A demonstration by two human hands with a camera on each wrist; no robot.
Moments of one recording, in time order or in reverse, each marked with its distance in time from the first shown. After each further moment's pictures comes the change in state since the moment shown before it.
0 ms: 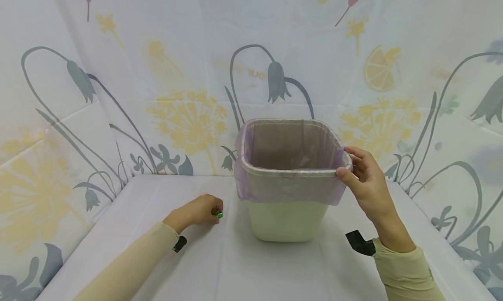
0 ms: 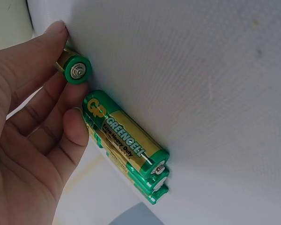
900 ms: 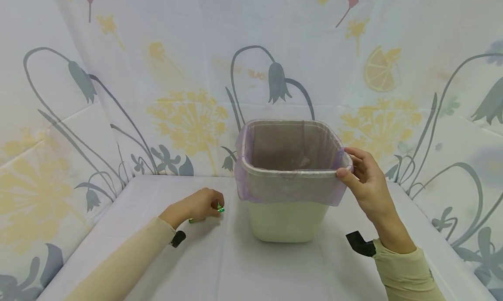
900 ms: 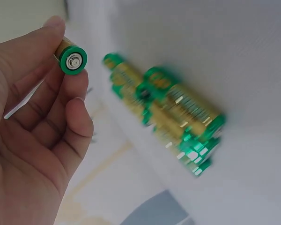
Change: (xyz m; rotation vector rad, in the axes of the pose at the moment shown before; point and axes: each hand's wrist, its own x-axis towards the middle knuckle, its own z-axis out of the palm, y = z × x) left_hand -0.004 0.012 -0.028 -0.078 0.007 0.019; right_hand 0.000 -0.001 0.000 0.015 -0.005 -0.004
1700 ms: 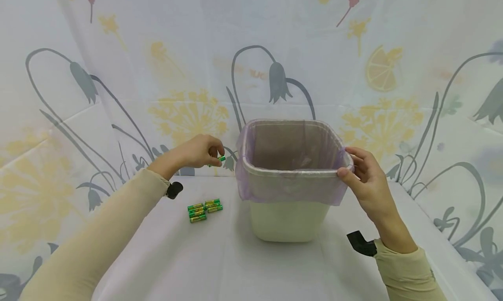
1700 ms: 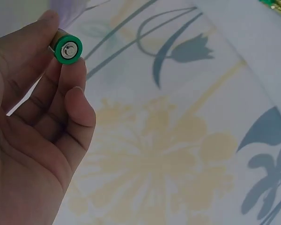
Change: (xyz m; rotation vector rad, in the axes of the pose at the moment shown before) left_hand 0.017 0.060 -0.134 0.074 0.099 -0.037; right_hand 0.000 0.000 0.001 -0.007 0.000 0.001
